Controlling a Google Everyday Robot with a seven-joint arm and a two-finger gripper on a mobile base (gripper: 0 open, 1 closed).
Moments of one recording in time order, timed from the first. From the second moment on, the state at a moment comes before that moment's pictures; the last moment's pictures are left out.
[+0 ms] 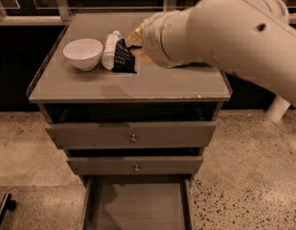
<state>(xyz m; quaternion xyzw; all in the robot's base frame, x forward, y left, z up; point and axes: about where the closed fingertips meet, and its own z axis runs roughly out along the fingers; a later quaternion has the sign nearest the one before) 0.571 0.008 0.984 -0.79 0.32 -0.28 0.44</state>
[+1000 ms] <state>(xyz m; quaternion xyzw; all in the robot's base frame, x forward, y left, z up) 0.674 -0.028 0.951 -0.75 0.38 -0.22 0.50</state>
